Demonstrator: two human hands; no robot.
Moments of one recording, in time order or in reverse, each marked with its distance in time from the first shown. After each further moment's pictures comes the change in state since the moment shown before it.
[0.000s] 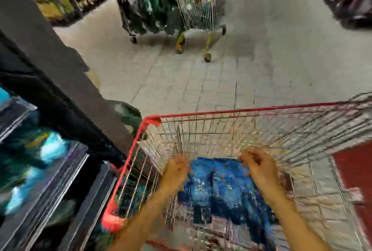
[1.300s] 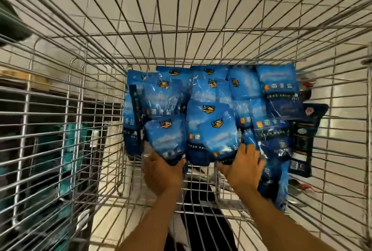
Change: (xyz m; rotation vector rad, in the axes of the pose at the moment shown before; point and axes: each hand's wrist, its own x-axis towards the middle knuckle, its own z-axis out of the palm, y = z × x) left_hand 0.157 -0.414 0.215 0.690 0.260 -0.599; right_hand 0.071 0.482 0.039 -1.299 -0.185 0.418
